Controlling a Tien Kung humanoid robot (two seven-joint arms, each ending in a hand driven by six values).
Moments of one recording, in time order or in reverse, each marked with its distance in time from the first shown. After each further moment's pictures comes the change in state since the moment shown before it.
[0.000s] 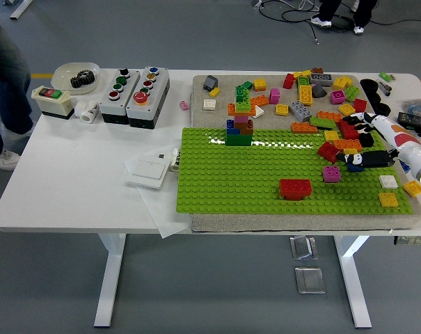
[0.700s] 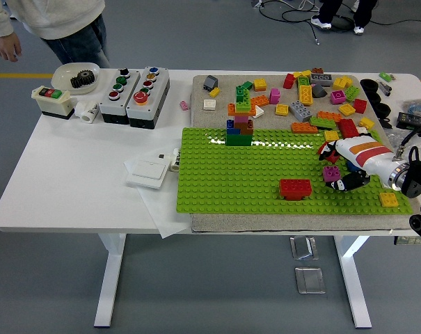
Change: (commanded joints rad) left arm 0.006 0.005 0.020 0.000 -0.014 -0.002 0.001; right arm 0.076 0.065 -0.106 -0.088 -0.293 0.058 -0.022
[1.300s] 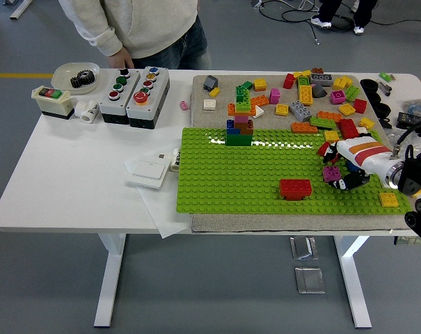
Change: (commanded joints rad) left arm -0.007 0.002 0.011 0.000 -0.013 0.001 0.000; right arm 0.027 0.032 -0.001 -0.061 -0.033 0.032 -0.033
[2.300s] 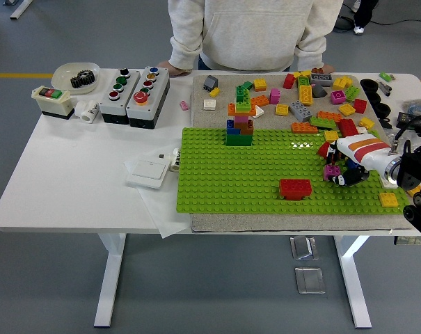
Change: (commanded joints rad) left arm -0.005 -0.001 0.011 0.000 -0.017 0.005 -0.003; right arm 0.045 0.016 -0.040 -0.061 -0.006 0.022 0.013
